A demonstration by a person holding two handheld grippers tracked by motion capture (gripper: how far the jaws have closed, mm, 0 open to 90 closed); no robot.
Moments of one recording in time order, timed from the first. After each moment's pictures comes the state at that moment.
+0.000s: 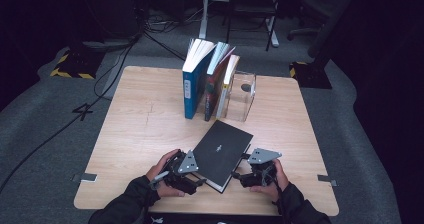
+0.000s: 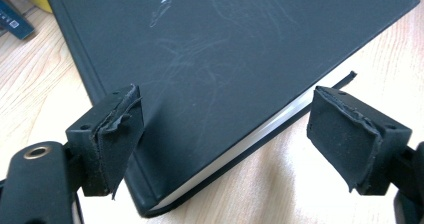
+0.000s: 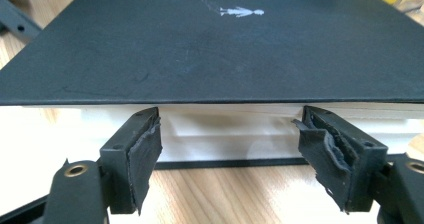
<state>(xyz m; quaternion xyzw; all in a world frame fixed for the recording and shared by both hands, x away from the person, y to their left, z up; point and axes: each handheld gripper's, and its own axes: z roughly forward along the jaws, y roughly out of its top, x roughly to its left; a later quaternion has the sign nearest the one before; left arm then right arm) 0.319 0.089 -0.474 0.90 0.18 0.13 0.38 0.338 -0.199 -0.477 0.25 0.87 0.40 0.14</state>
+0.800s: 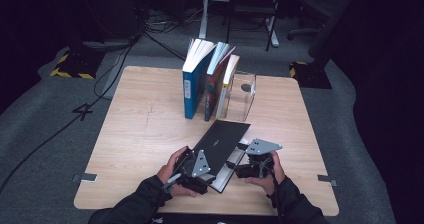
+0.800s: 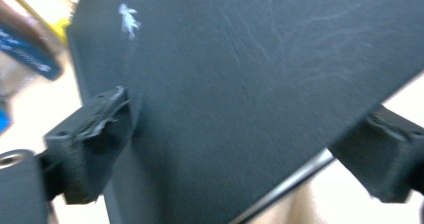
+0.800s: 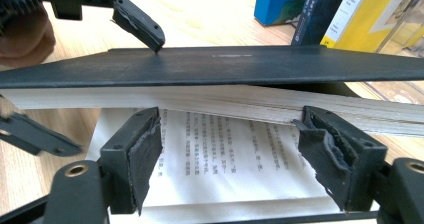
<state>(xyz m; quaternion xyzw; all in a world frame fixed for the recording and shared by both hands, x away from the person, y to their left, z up) 0.317 0.058 -0.471 0.89 0.18 0.20 0.38 0.346 -0.182 -0.445 0.26 0.84 0.44 0.16</state>
